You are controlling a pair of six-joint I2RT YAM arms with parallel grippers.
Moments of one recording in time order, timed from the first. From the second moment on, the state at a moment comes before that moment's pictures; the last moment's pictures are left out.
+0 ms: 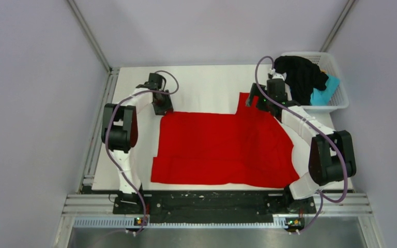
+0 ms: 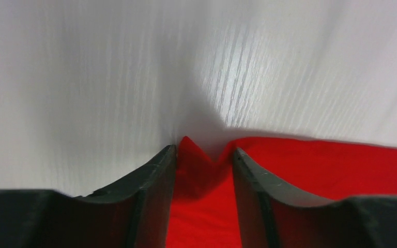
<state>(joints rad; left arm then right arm) -0.14 2.05 1.48 -0.54 0.11 -0.42 0.22 1.55 1.04 -0.16 0.06 0.41</state>
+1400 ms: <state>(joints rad) -0.14 2.05 1.51 -0.64 -0.05 -0.49 0.23 2.29 1.79 -0.37 0.26 0.46</state>
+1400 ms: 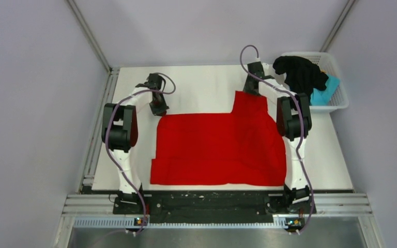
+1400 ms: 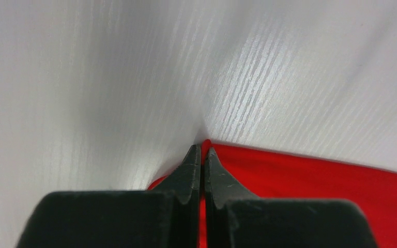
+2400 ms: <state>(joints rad) -0.08 2.12 1.66 -0.66 0.01 -0.48 0.28 2.39 1.95 -0.38 0.29 0.31</state>
